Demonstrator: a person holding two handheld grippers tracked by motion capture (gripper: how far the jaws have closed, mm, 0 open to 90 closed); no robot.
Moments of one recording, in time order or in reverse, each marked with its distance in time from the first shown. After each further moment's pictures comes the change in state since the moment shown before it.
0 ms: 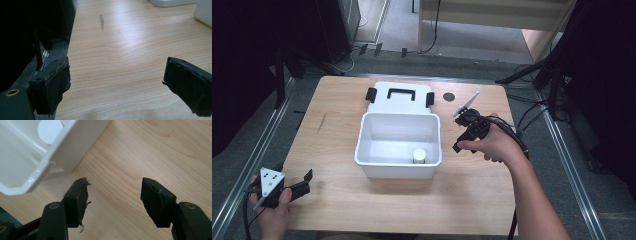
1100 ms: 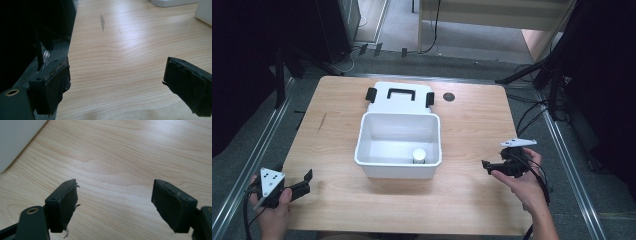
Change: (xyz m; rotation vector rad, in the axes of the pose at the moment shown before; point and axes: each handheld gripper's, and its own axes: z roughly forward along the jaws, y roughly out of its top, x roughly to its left) left arm -0.001 0.000 0.000 0.000 0.007 0.003; right arm -0.055 -0.144 0.053 -0.479 -0.115 0.211
